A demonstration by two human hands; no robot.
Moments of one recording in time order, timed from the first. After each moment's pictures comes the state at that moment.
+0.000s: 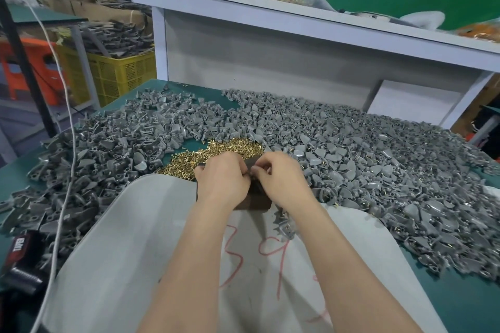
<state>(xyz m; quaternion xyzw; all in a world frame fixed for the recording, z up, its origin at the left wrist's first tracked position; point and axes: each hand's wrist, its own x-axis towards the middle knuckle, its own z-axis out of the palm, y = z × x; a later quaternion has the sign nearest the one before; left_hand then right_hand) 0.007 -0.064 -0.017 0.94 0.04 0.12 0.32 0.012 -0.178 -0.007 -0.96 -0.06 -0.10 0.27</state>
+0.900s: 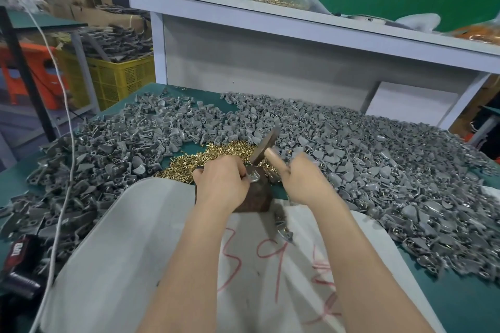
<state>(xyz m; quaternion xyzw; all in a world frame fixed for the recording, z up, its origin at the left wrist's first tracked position) 0.006 -0.064 -0.017 0.94 0.03 0.12 0.31 0.012 -0.206 0.011 -0.97 0.06 0.01 0.23</state>
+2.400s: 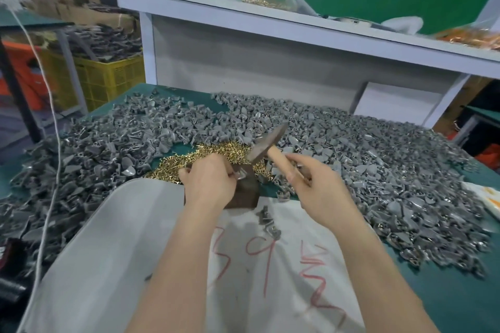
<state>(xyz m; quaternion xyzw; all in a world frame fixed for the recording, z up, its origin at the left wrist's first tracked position) 0.009 -0.064 -0.016 0.94 0.07 0.13 0.30 -0.031 -0.241 0.010 -0.94 -0.05 -0.13 0.31</state>
